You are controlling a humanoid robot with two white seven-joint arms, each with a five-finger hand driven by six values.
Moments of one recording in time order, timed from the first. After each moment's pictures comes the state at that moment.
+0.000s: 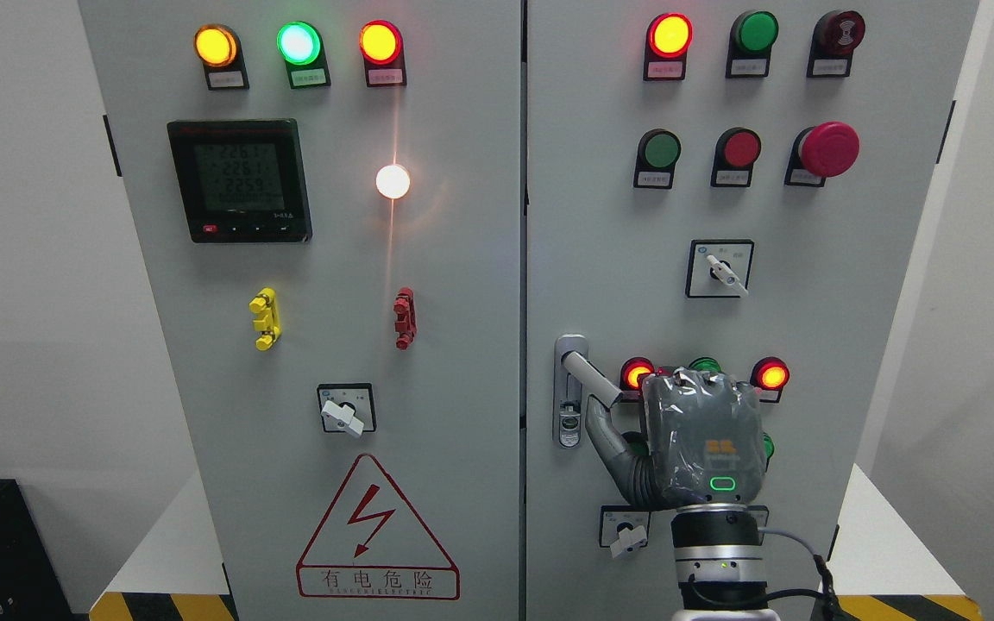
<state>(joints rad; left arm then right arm) 0.00 -0.10 -0.14 -0.05 0.14 -0.06 -0.06 -0.46 0.14 0.21 -1.77 1.54 0.22 -0.08</state>
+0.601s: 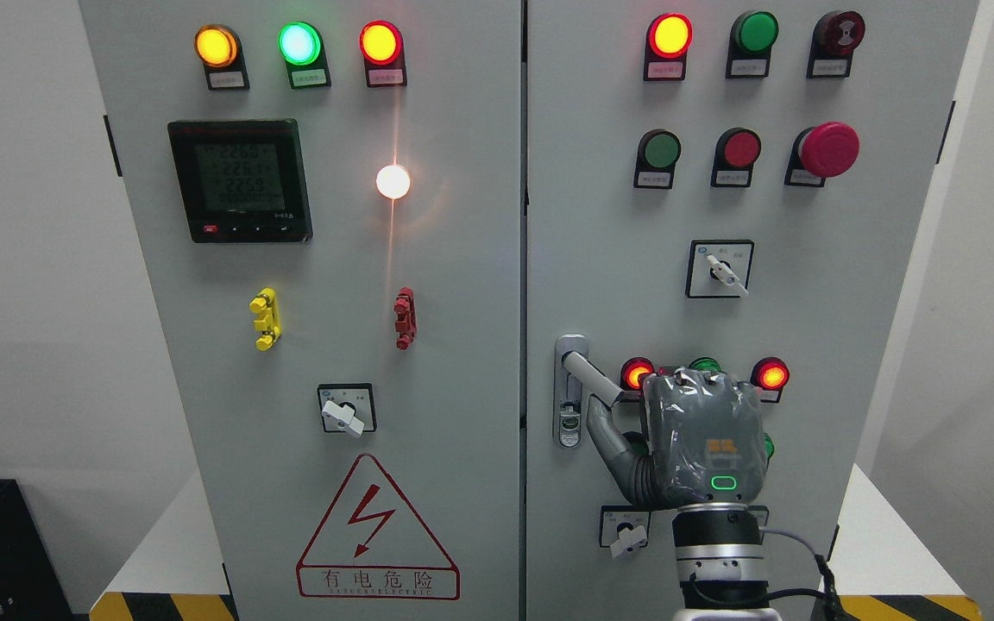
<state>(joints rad) 0.00 -0.10 -0.14 -0.05 0.14 -0.06 -0.06 -0.46 0.14 0.20 -1.78 1.54 0.22 -0.08</state>
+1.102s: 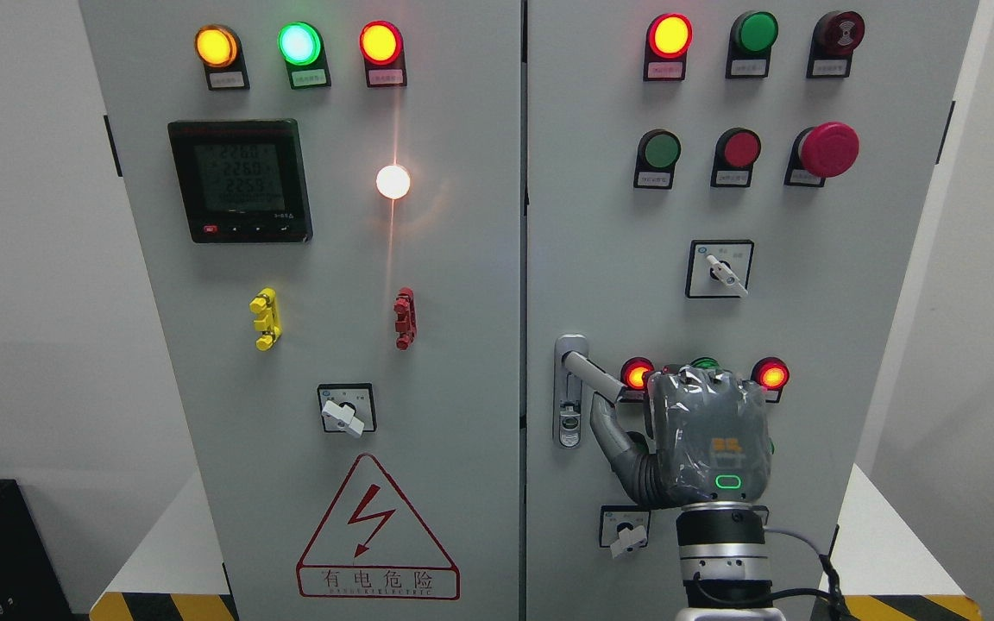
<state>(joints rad) 0.00 -0.10 -0.14 -0.05 0.14 -0.06 -0.06 -0.46 0.14 0.20 -1.78 1.54 0.22 -0.08</state>
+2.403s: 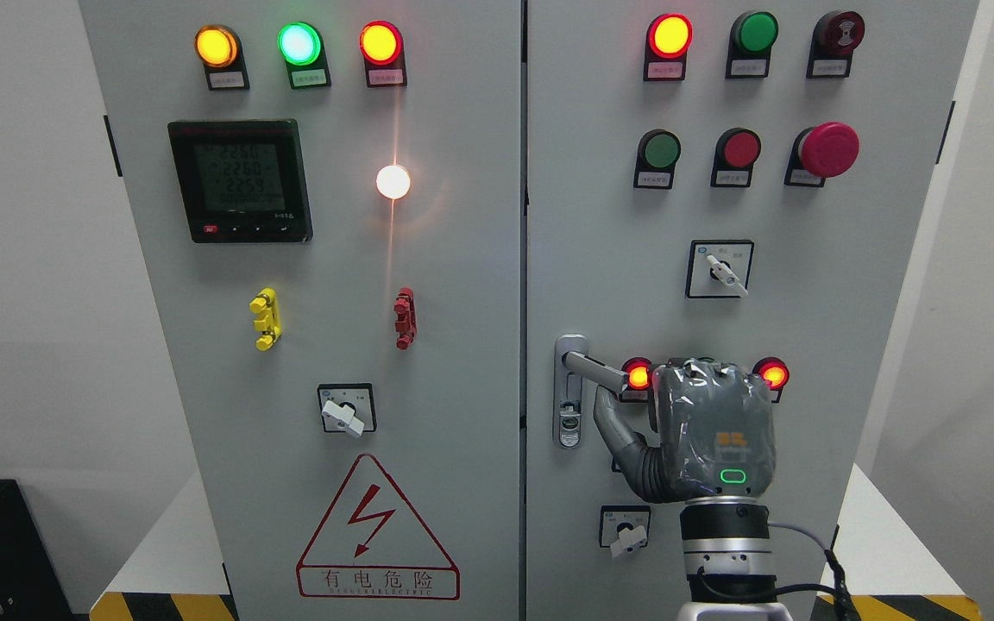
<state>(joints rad) 0.00 -0.10 -0.14 -0.05 0.14 -0.06 -0.06 -0.47 0.14 0.19 -1.79 1.54 0.21 -0.08</state>
